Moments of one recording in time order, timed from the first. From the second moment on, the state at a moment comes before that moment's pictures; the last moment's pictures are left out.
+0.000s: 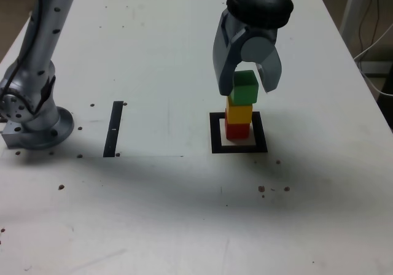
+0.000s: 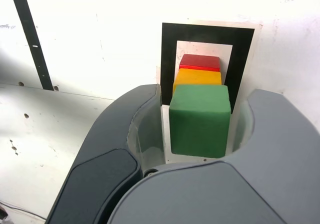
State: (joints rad) arm -0.07 2.12 -1.94 1.61 0.04 -0.17
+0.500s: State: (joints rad) arm -0.07 2.01 -1.87 1.61 0.09 -0.17
